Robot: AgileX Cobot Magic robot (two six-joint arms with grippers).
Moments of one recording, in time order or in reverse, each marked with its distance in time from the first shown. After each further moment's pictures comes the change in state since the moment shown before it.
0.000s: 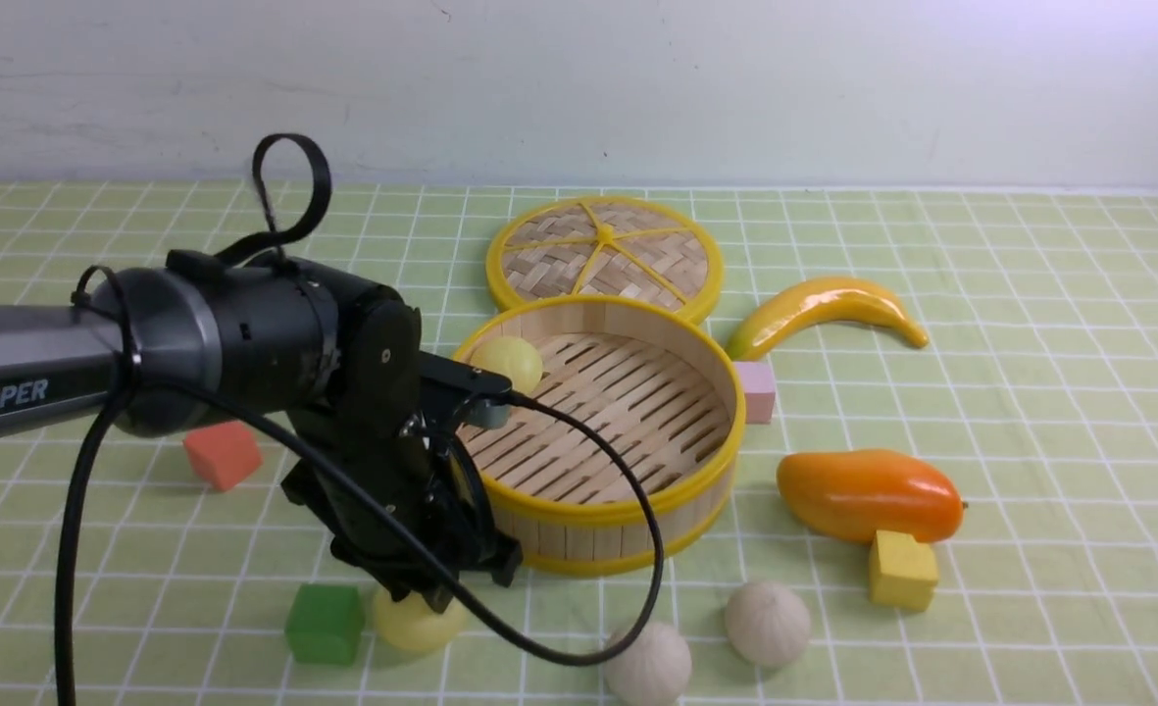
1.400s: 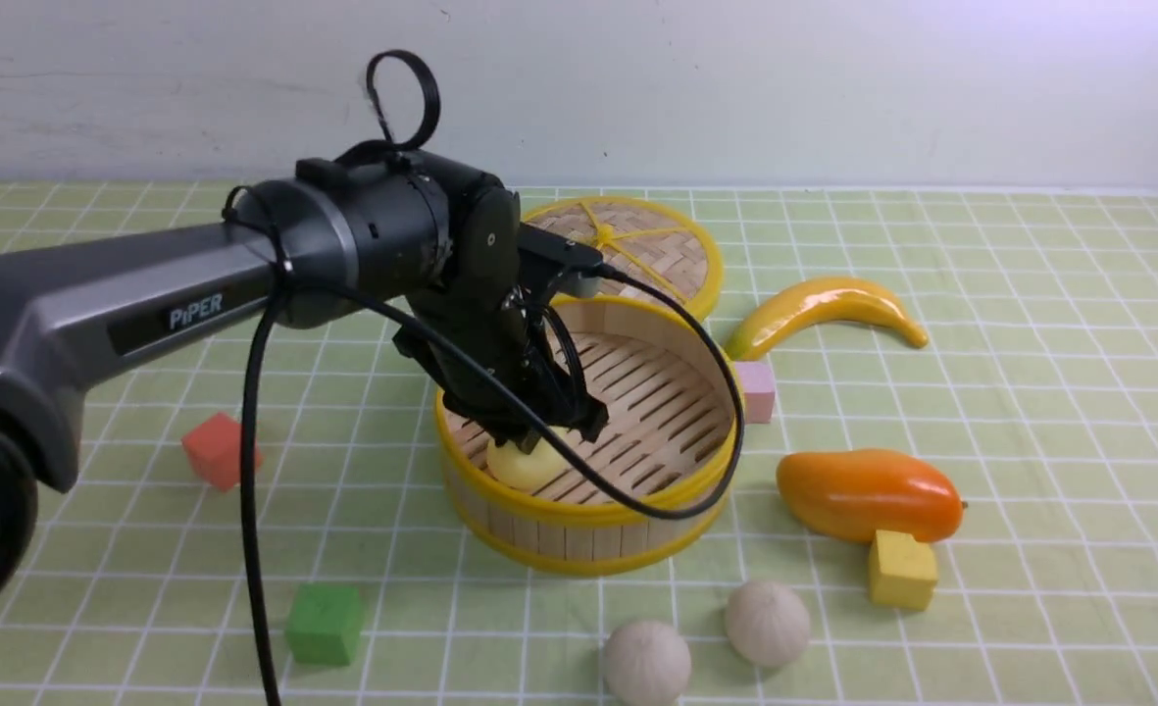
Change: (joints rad) right arm 0.000 0.000 0.000 0.000 0.000 0.000; left arm -0.021 0.202 -0.455 0.052 0.053 0.050
